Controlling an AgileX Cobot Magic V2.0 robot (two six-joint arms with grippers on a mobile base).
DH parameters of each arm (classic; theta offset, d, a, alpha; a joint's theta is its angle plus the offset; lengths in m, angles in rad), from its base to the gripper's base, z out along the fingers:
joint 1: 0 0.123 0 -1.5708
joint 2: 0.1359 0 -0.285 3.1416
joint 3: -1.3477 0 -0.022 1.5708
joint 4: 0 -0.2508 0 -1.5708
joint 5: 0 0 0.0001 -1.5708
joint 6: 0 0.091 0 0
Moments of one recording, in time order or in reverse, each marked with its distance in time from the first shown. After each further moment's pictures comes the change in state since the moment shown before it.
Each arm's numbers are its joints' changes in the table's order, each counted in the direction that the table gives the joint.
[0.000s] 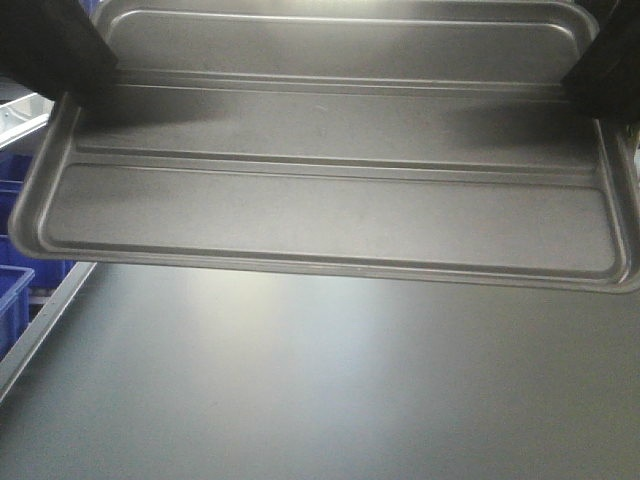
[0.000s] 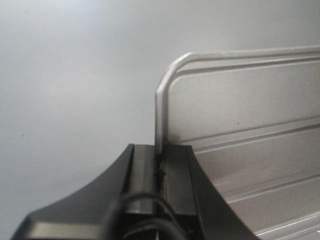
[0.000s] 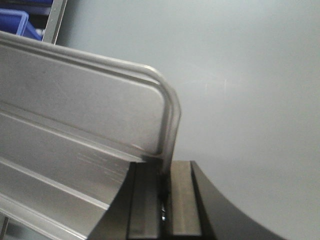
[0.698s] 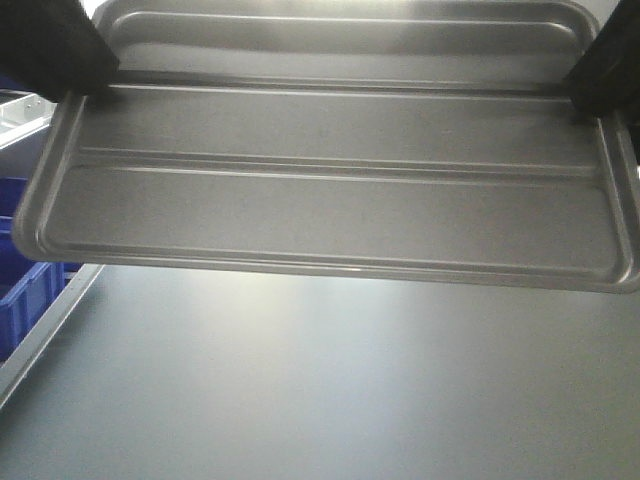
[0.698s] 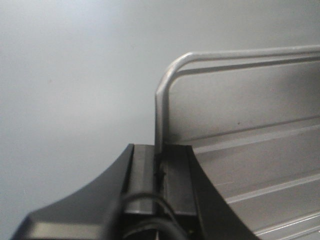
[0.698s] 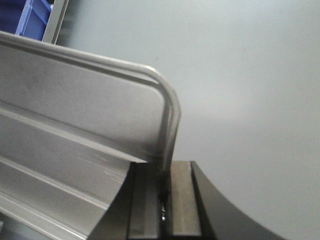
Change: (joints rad) left arm 0.000 0.004 0.000 0.000 0.000 0.000; right arm 0.000 0.000 0.000 0.000 0.000 0.000
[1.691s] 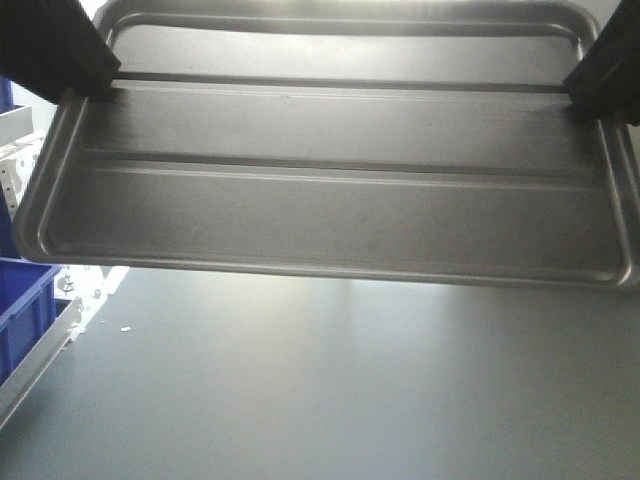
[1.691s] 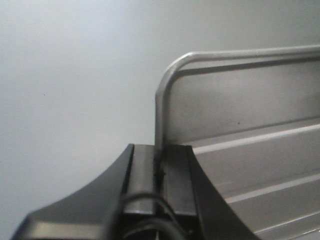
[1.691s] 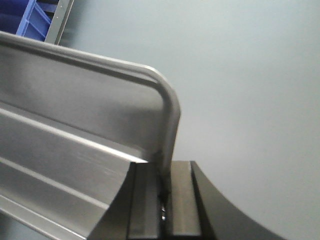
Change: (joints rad) left arm 0.000 0.002 0.000 0.000 0.000 0.000; right arm 0.000 0.000 0.000 0.000 -0.002 0.000
